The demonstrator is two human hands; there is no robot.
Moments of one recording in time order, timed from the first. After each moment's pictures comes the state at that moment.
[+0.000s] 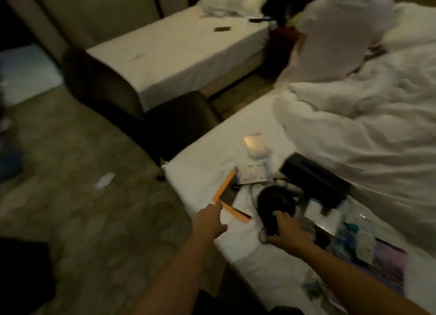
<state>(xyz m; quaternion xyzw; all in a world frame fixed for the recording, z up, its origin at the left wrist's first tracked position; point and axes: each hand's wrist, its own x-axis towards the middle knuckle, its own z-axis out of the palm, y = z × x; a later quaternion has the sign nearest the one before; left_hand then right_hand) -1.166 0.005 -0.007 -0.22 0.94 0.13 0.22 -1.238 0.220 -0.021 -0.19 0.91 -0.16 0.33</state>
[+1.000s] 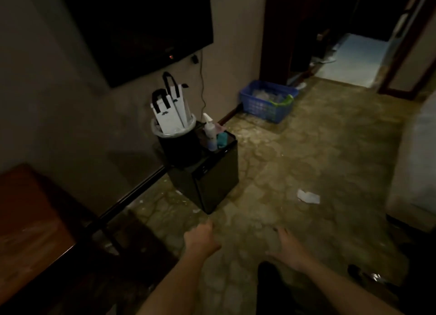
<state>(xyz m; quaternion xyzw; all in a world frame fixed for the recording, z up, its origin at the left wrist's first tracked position) -0.734 -0.437 0.005 -0.79 0.54 0.26 0.07 -0.970 -0.478 -0.006 -0.71 0.58 0.04 0.40</state>
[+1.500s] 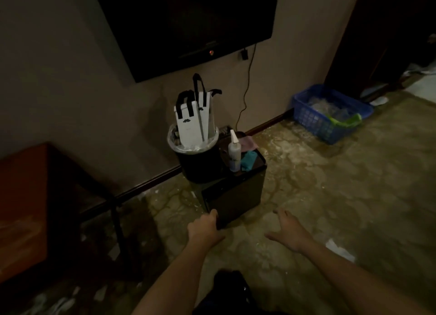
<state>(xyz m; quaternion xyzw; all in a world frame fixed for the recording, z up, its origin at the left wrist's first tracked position) -0.710 -0.683 0.011 -0.86 0.41 0.29 0.01 -0.910 -0.811 0.003 -0.81 0.45 0.08 0.37</state>
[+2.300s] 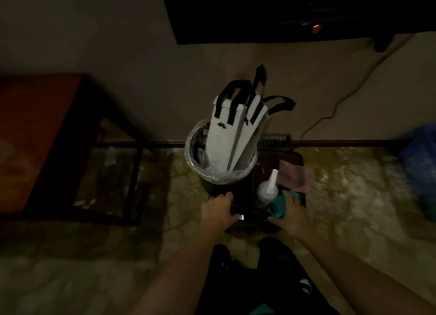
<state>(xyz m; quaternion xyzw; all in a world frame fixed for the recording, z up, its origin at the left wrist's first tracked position) -0.564 -0.933 -0.046 -0.92 0.24 0.29 -0.07 -0.671 -1.131 -0.090 -0.87 0.29 0.17 0.36</state>
